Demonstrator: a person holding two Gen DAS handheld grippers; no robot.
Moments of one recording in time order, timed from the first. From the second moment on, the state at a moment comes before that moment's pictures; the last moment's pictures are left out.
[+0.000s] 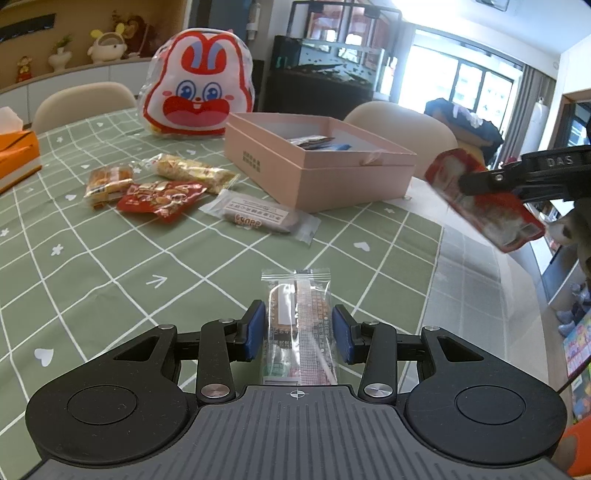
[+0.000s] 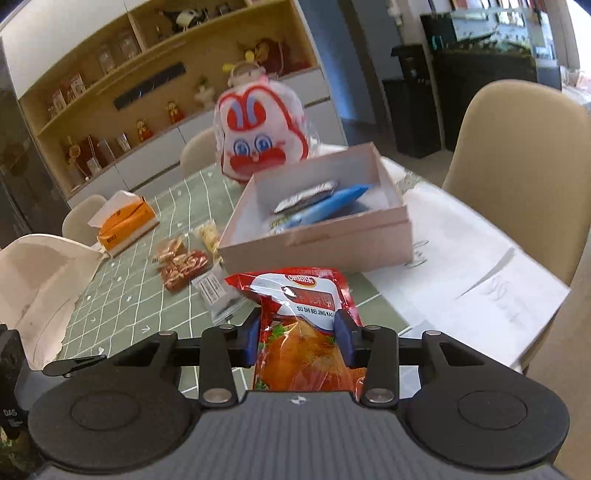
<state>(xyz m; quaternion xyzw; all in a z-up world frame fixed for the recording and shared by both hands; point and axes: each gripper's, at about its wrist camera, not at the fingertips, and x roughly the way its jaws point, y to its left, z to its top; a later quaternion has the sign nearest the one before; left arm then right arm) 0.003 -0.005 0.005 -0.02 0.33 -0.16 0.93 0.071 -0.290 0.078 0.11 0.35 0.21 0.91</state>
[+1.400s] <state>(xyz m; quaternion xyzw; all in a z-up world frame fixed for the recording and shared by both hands) 0.219 0.037 0.050 -0.19 0.34 -0.10 0.92 0.310 -0.205 0.082 0.05 0.40 0.19 0.89</state>
